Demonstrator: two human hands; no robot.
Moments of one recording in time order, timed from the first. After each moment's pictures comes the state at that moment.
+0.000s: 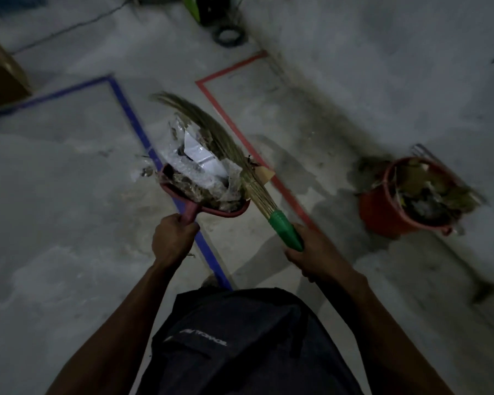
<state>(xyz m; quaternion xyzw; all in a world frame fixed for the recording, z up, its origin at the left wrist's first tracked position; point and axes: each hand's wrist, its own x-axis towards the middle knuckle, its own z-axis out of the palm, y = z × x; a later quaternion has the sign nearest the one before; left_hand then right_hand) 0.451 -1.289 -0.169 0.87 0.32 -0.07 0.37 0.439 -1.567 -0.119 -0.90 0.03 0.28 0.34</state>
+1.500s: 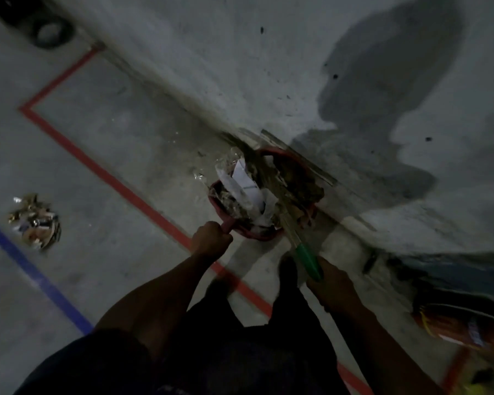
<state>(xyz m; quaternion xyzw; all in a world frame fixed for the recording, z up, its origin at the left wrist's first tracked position) 0.683 -1.985 -0.257 0.91 0.07 -0.33 0.22 0.518 -2.213 -0.215 -0.81 0.34 0.30 0.38</state>
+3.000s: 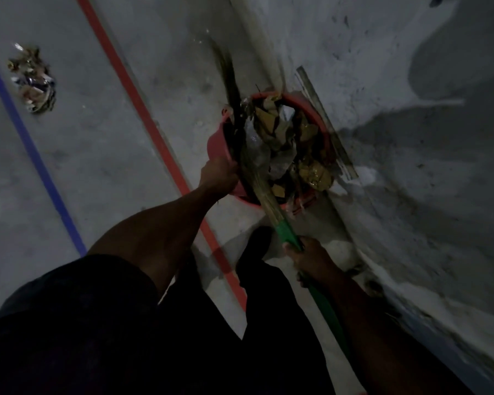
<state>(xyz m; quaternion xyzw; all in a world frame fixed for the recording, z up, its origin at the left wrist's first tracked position) 0.738 -2.136 -0.351 0.89 0.22 -0.32 0.25 0.616 -2.368 -0.348 -0.70 0.29 0.50 0.42</state>
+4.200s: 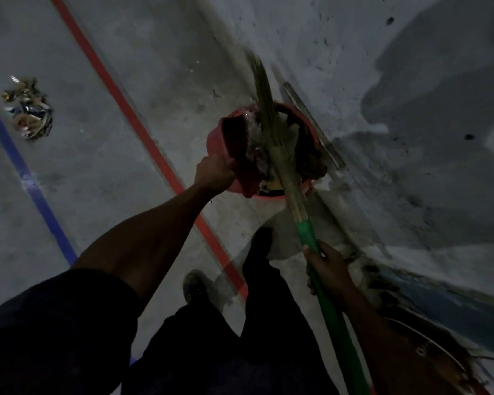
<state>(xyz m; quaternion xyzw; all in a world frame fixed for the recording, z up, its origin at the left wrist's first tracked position) 0.675 -2.072 -0.286 0.92 0.11 -0.25 0.27 0.502 -2.324 -0.259 -0.69 0.33 0.30 0.57</state>
